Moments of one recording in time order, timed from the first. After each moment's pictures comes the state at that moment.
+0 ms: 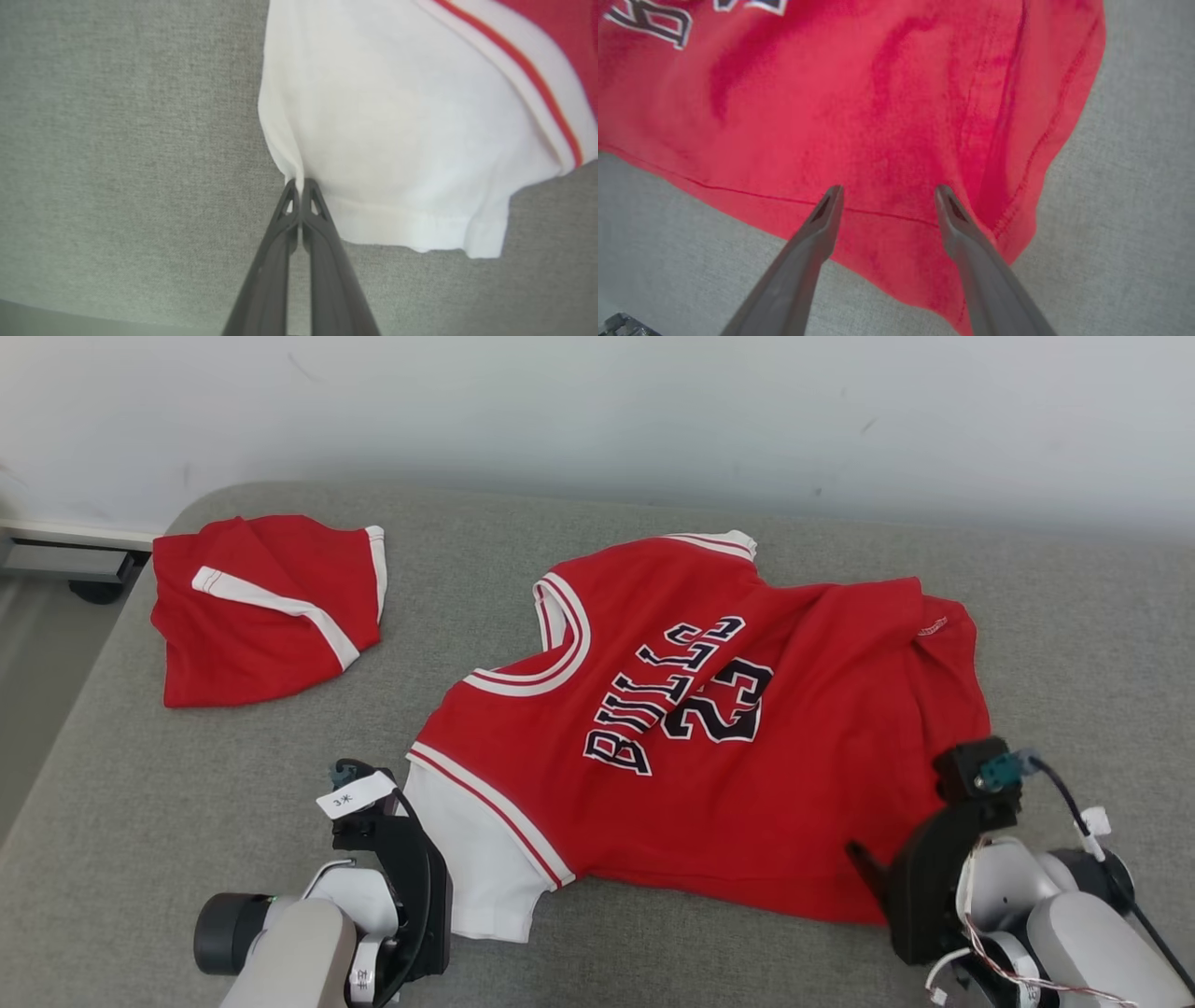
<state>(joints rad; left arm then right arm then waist) -0.43 0.08 -0.37 0.52 -0.19 0.12 0.81 -0.23 -0.32 0.30 0.15 0.49 -0.12 0.70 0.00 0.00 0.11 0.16</state>
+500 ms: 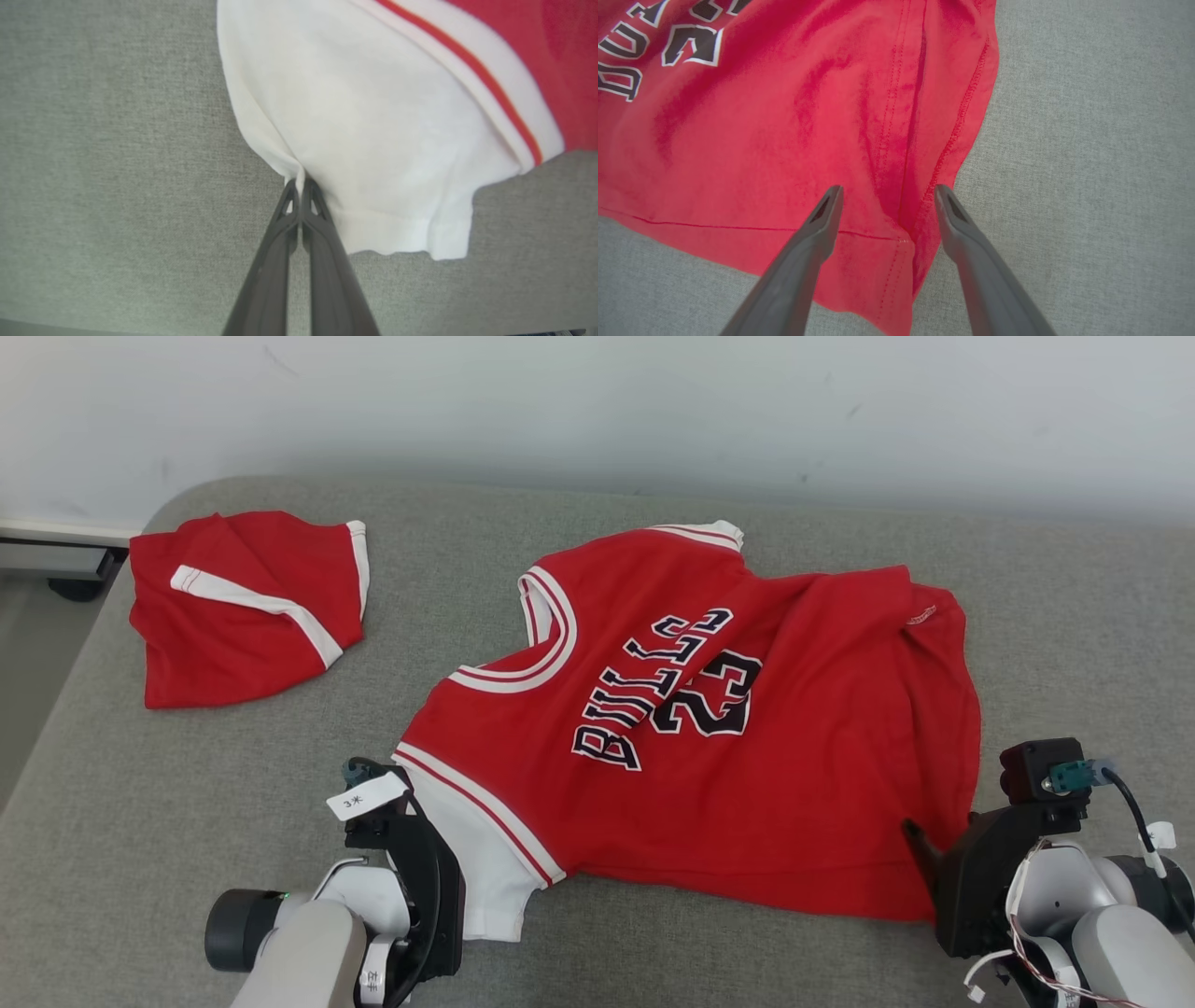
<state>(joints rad) -0.41 0.07 -0.37 0.46 -0.18 0.12 0.85 -0.16 -0.29 0.15 0.10 0.41 -0.12 0.61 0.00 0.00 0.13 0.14</state>
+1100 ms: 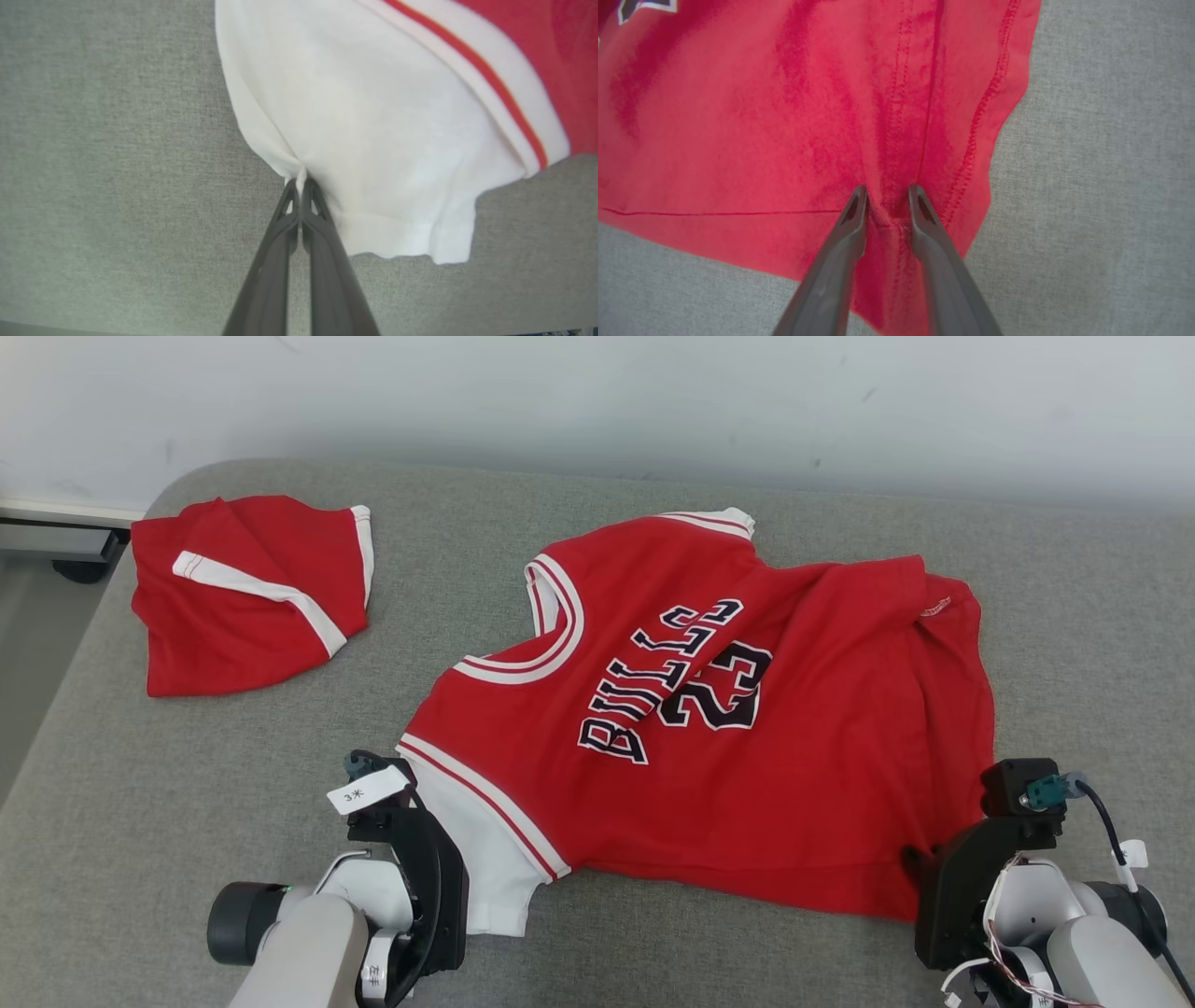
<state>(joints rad) -0.42 0.07 -0.37 0.44 -0.19 0.12 0.87 -0.16 -0.22 0.12 0.17 0.39 -0.12 0.64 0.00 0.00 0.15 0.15</state>
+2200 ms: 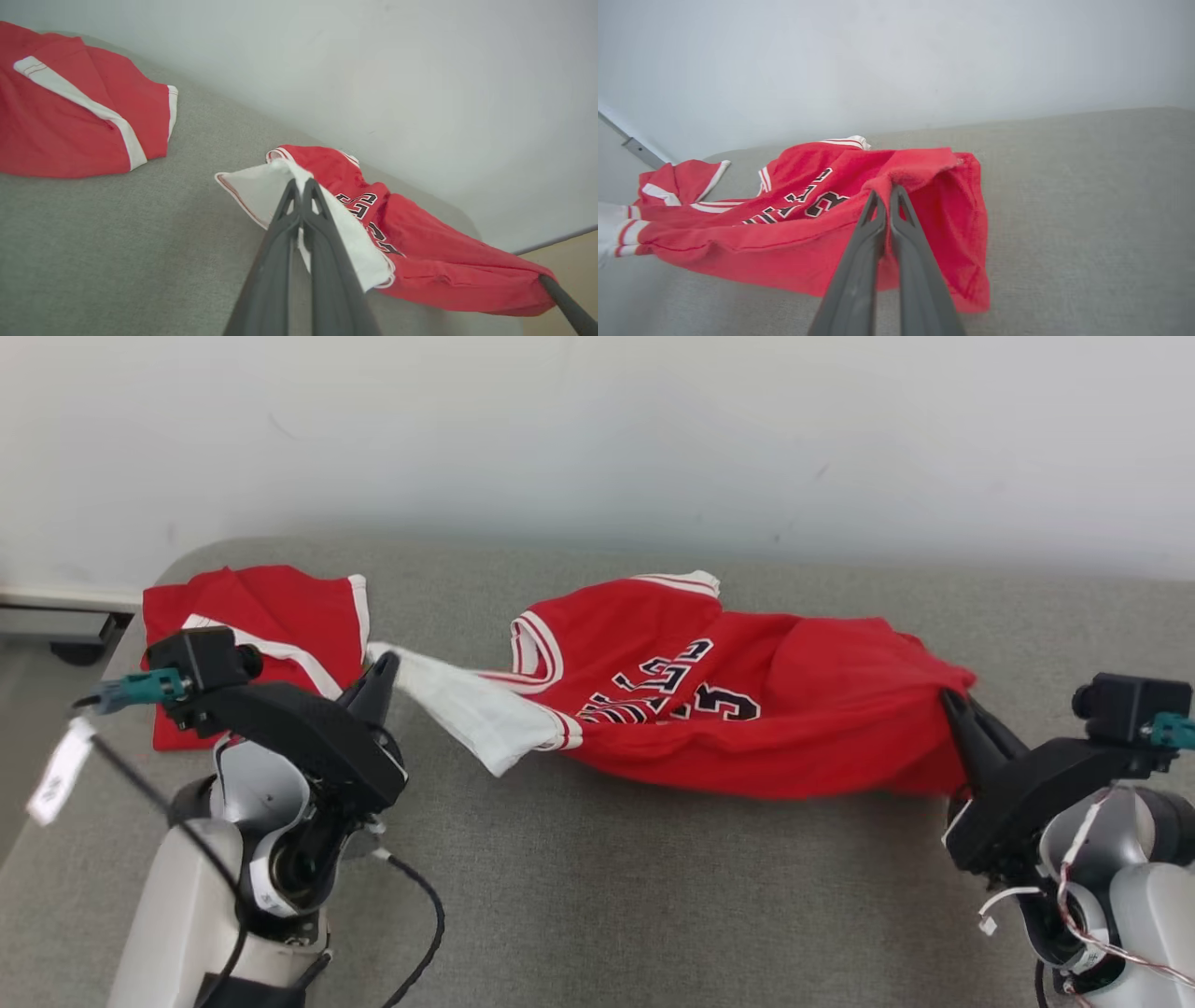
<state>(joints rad) -0.46 0.03 -0.14 0.21 -0.55 0.12 0.50 -0.20 -0.15 -0.03 -0.01 0.45 -0.09 0.42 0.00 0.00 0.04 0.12</state>
